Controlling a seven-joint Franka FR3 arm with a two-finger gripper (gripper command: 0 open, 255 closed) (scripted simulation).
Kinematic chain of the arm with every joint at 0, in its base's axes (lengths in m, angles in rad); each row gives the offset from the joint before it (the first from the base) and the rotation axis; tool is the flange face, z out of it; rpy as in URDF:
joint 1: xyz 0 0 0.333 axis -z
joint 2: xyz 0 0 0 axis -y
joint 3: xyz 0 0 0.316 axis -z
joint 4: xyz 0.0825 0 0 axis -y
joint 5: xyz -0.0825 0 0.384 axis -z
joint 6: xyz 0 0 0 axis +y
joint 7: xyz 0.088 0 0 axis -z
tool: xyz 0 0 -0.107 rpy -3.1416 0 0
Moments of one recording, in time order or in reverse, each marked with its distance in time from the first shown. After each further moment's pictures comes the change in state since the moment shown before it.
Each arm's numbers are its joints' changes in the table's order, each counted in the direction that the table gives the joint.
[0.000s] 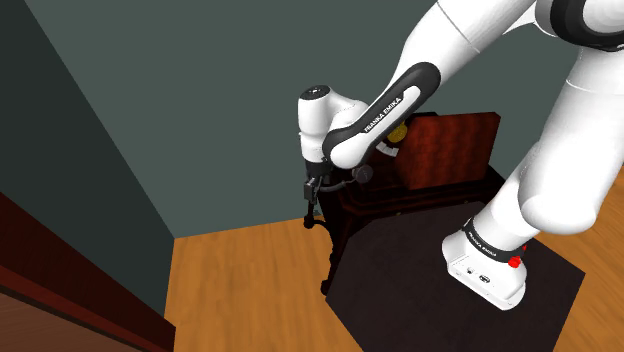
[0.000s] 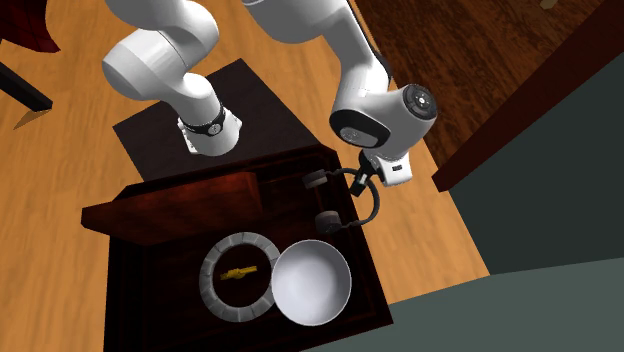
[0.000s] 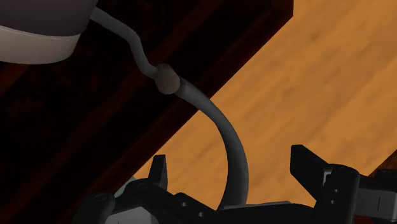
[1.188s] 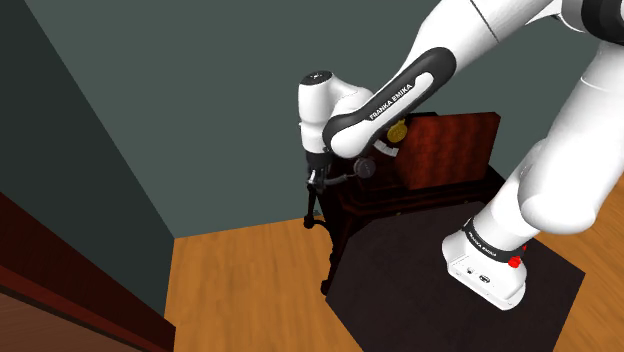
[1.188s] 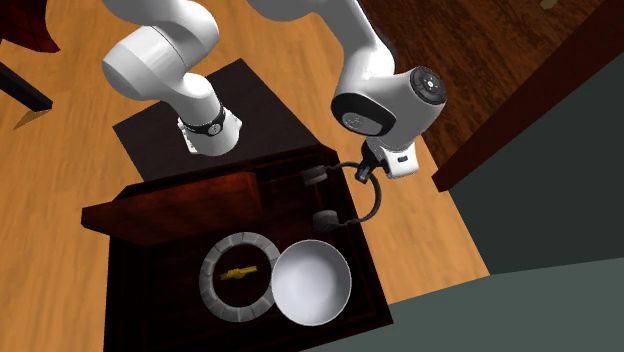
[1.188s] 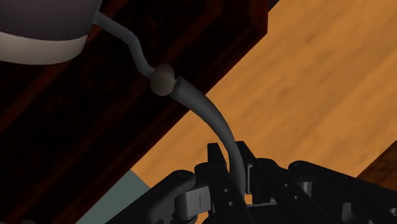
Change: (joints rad) arm 0.008 0.082 -0.020 0.001 -0.042 0.078 -0.029
